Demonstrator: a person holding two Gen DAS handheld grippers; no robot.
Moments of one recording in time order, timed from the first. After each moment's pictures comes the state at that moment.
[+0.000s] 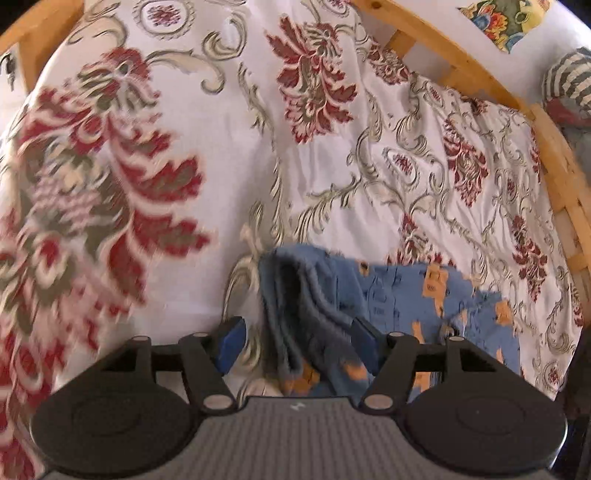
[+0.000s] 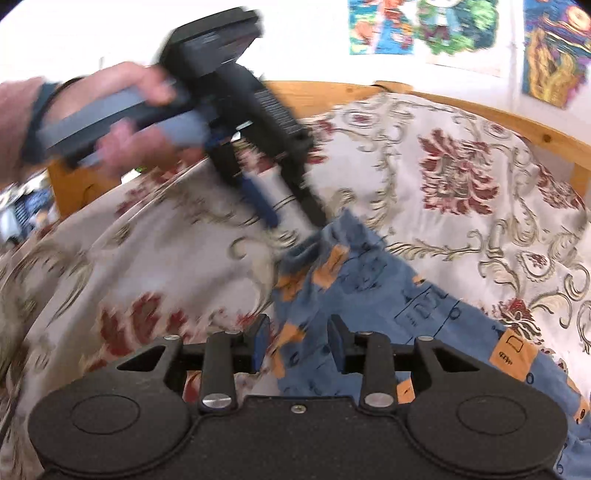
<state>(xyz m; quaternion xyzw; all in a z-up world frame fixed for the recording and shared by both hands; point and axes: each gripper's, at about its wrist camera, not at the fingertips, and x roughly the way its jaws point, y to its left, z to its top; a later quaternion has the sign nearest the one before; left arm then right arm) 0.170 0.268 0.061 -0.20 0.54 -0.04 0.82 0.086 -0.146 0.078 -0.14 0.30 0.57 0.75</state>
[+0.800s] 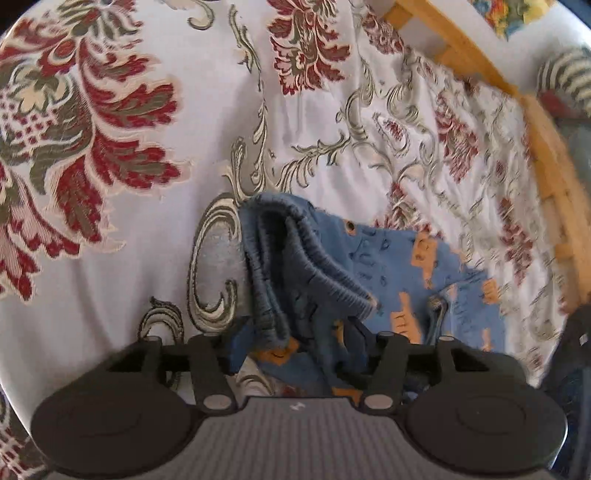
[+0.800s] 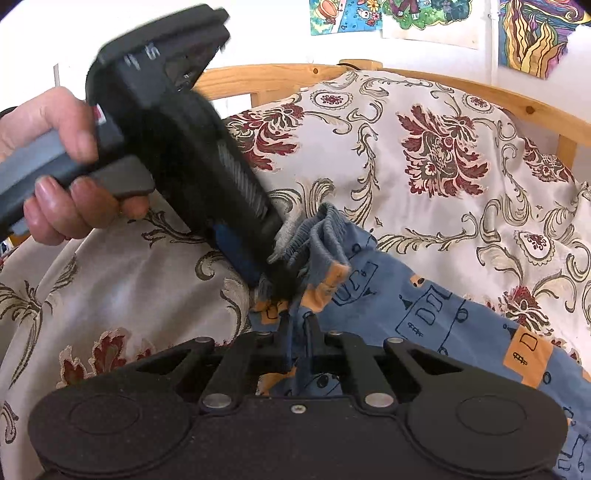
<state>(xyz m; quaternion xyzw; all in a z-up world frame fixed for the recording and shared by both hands) 0.168 0.255 0.027 -0.22 0.57 -0.07 0.79 0.091 -0.108 0.066 -0.13 0.34 0.53 0.77</state>
